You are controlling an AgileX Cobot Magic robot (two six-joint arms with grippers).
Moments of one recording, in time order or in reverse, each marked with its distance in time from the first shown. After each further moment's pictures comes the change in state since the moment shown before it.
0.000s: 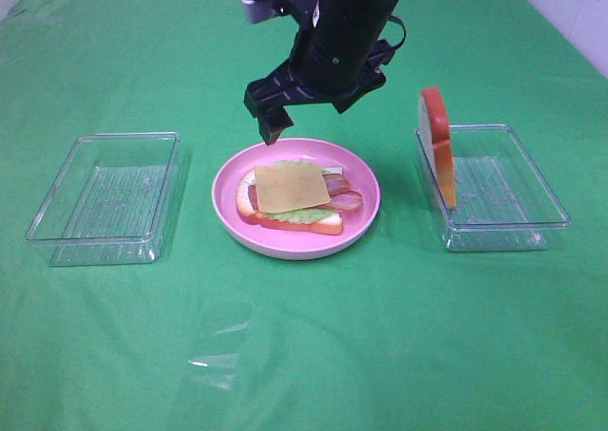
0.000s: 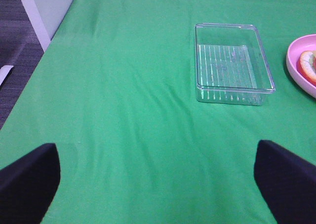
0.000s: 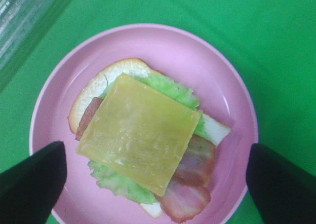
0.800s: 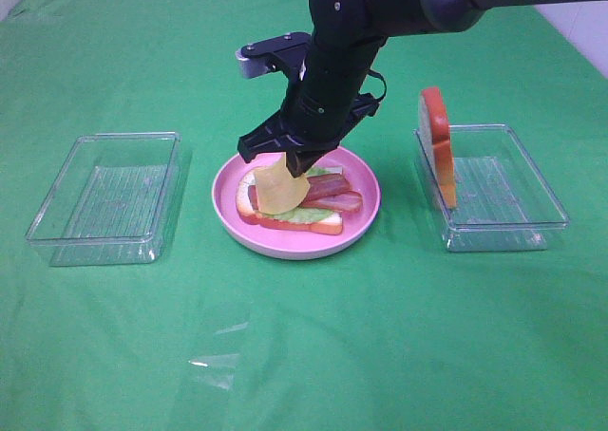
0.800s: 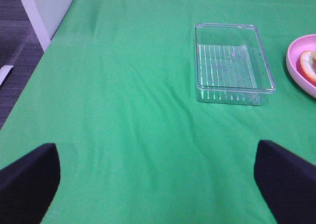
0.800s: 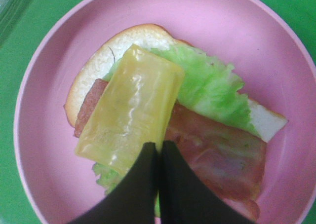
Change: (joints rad) left arm 0.000 0.000 0.000 0.000 0.000 0.000; right arm 0.000 0.125 0.000 0.073 -0.015 -0.008
